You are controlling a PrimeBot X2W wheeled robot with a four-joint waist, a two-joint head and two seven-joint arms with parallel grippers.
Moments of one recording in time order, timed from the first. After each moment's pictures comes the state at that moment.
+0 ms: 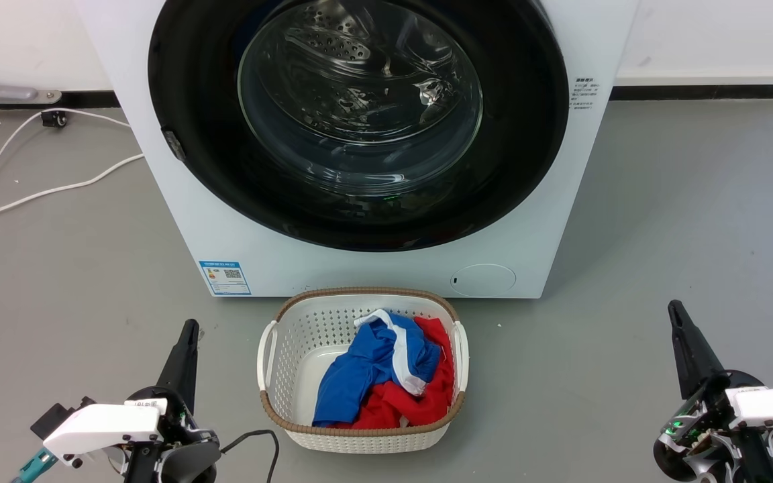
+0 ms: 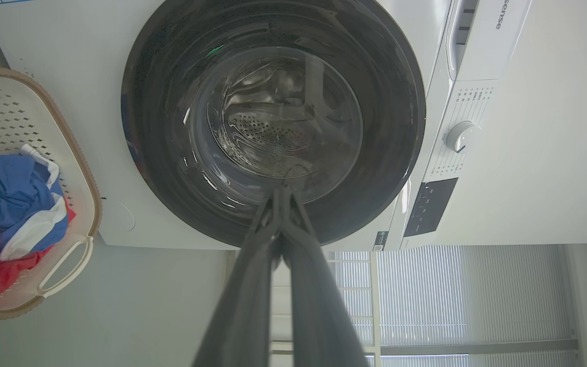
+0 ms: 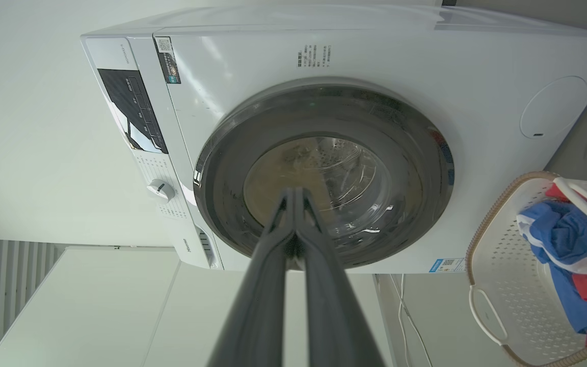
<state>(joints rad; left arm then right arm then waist) -0.10 0.05 0.11 0.25 -1.61 -0.13 0.11 -0.10 -0.05 -0.11 0.24 1.61 0.13 0.11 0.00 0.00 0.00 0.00</state>
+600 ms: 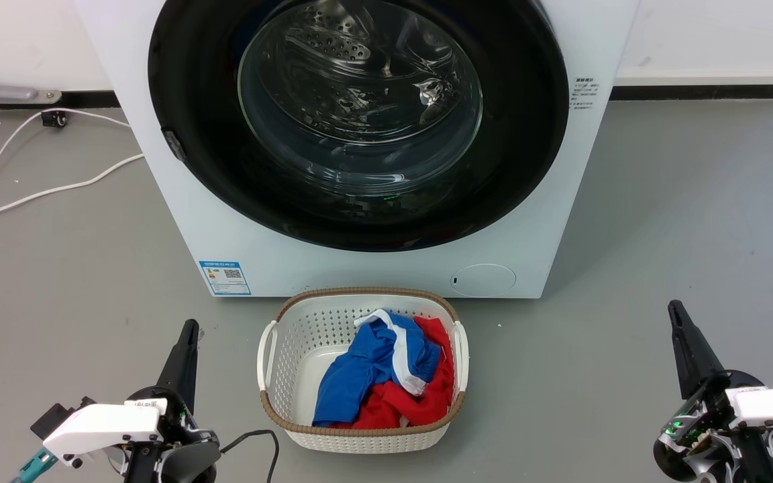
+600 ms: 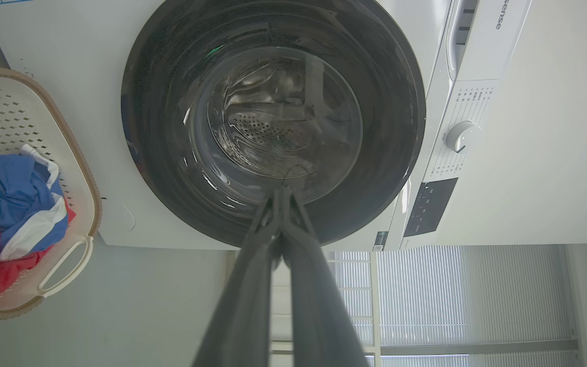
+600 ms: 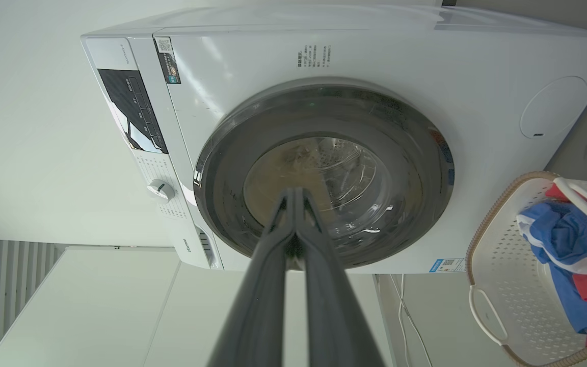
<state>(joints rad) -0.10 0.05 0.11 0.25 -1.61 -0.13 0.11 -0.10 -0.05 -0.11 0.24 1.61 0.13 0.11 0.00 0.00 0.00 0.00</state>
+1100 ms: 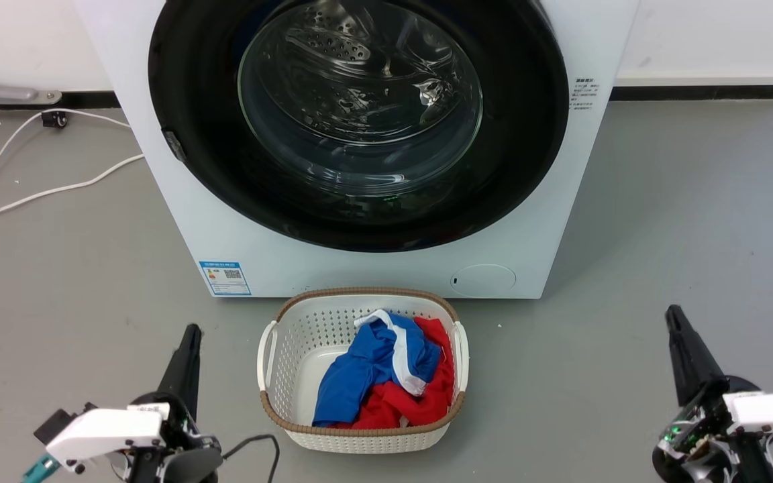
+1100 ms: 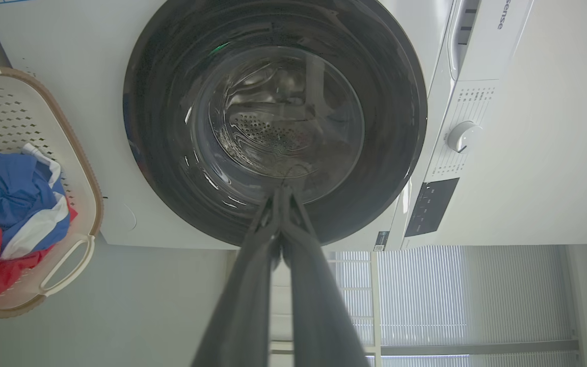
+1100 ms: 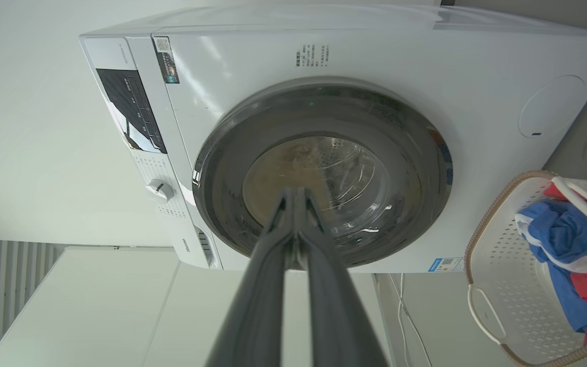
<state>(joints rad) -0.10 0.05 0.11 0.25 -1.61 -0.13 0.11 -0.10 -0.05 -0.11 0.25 1.61 0.13 0.11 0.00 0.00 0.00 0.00</state>
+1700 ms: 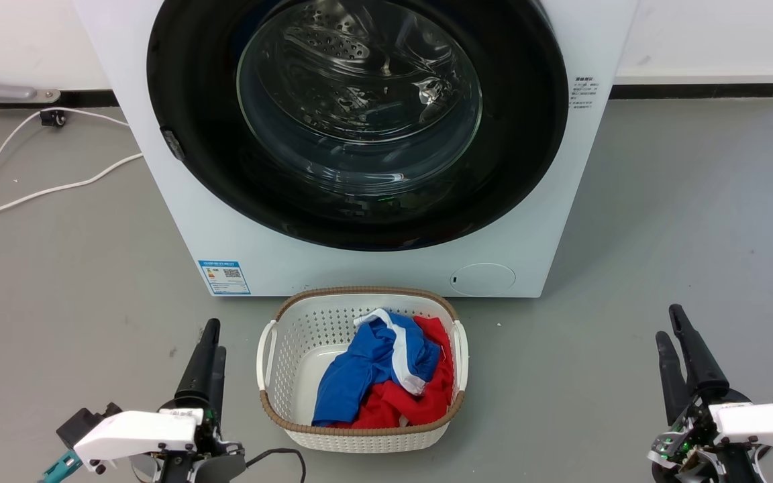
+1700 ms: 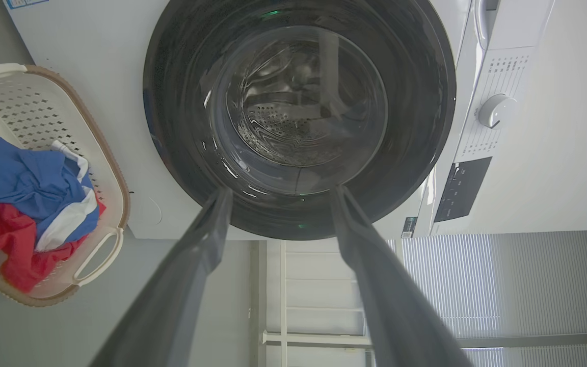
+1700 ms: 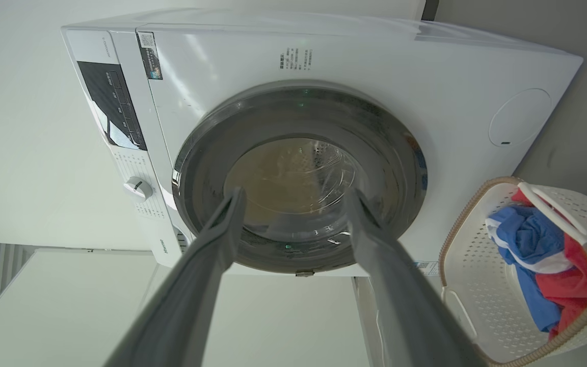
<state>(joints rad) -0.08 0.05 0.03 0.26 -1.55 -0.13 0.04 -0.06 -0.05 -0.07 0.23 1.57 0.13 0.05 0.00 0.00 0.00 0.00</state>
